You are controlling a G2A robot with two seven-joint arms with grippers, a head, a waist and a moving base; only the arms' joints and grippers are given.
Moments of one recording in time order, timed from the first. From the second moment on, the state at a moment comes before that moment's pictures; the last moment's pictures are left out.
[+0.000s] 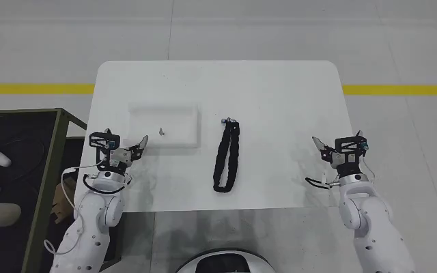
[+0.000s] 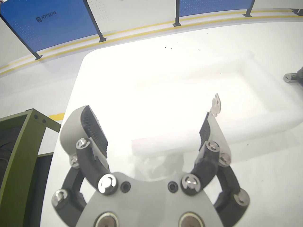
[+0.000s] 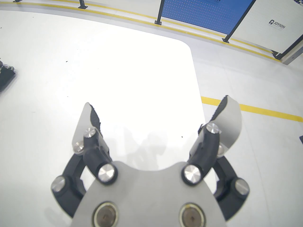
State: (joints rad) left arm 1.73 -1.15 -1.60 -1.80 1.33 0.00 0.00; right arm -1.73 -1.15 1.60 -1.80 -1.33 0.00 0.00
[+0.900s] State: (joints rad) left arm 0.74 -1.07 -1.20 -1.41 0.56 0.15 -1.54; right arm -1.73 -1.15 1.60 -1.80 -1.33 0.00 0.00
